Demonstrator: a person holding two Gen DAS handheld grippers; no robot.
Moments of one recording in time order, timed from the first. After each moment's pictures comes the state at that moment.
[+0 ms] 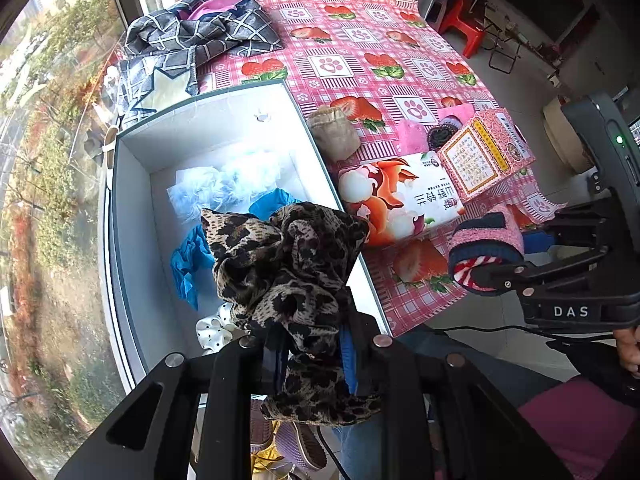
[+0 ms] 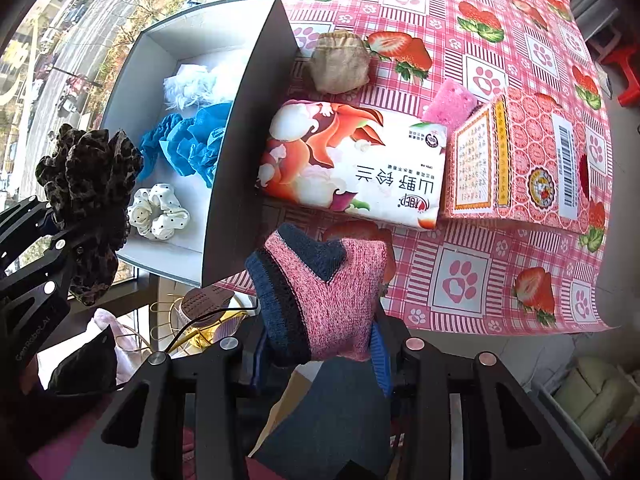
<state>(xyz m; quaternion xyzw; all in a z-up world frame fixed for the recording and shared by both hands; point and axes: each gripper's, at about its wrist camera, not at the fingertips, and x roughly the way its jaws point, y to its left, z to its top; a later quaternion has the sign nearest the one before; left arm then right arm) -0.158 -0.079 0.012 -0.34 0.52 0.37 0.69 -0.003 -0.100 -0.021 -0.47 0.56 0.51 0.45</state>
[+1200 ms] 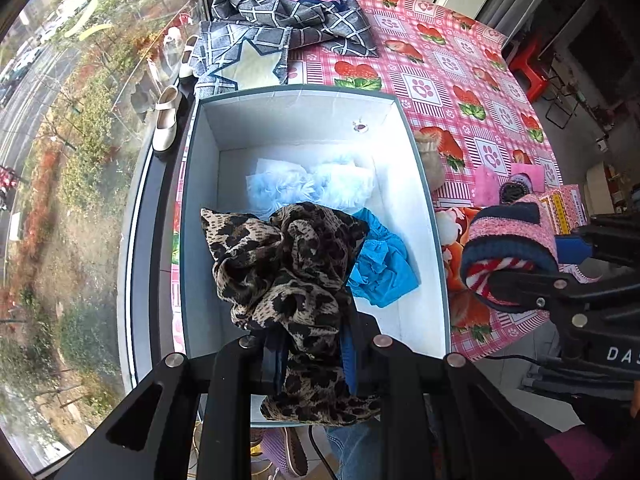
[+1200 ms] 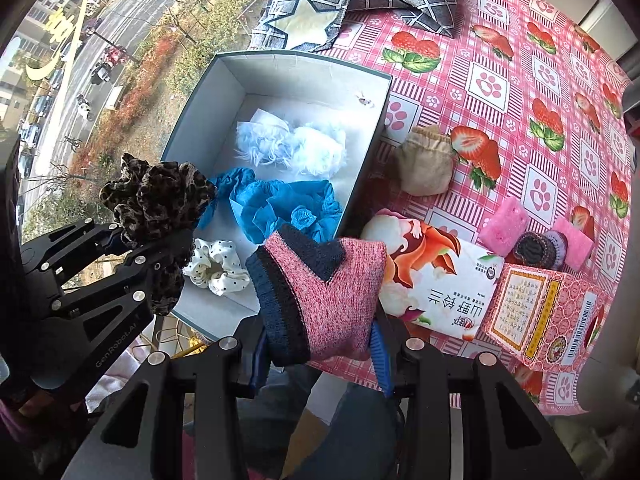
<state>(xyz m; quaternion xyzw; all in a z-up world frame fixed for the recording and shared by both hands) -0.210 -0.032 0.000 -0.40 0.48 0.46 0.63 -0.071 -0.025 0.007 -0.48 0.51 0.58 0.42</state>
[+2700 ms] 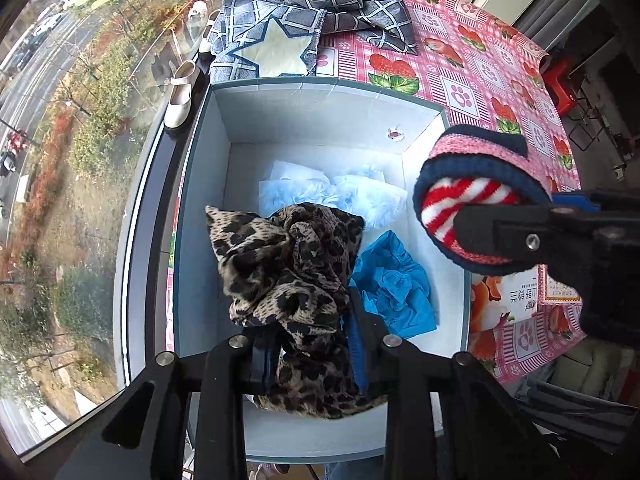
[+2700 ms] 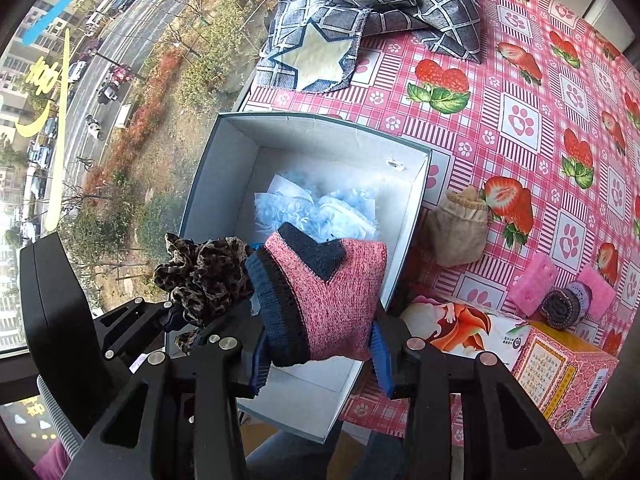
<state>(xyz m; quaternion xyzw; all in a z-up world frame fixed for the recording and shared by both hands) -0.212 0.004 -0.022 -0.44 0.48 0.47 0.59 -0.093 0.050 0.002 -0.45 0.54 0.59 0.41</state>
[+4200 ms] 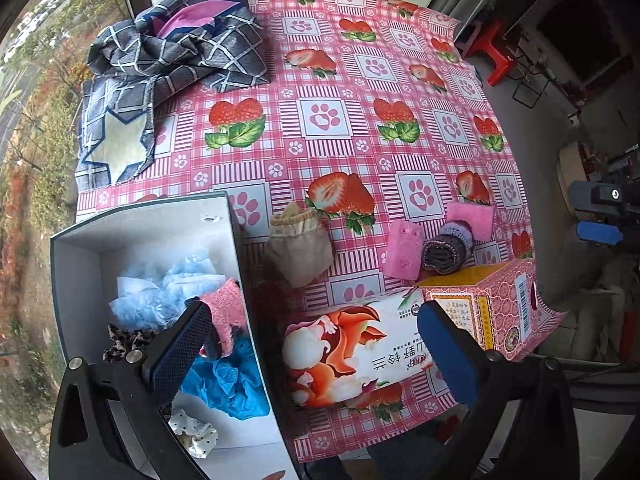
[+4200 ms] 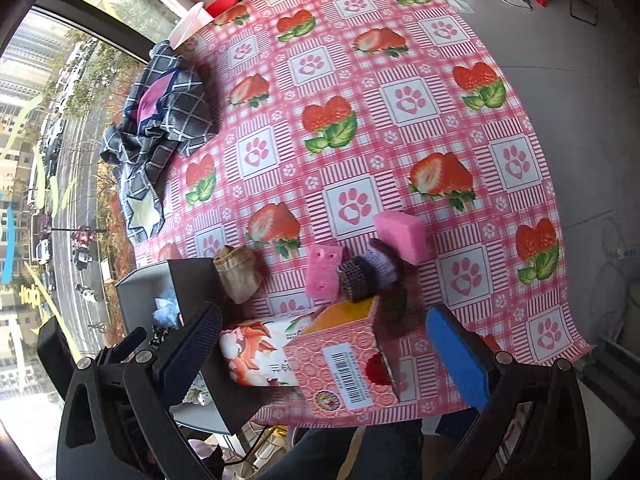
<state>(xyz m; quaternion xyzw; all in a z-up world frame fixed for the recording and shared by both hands) -0.041 0.049 -0.003 -0.40 0.50 0.38 0.66 0.219 0.011 0.032 -0.26 0.66 0.44 0.55</state>
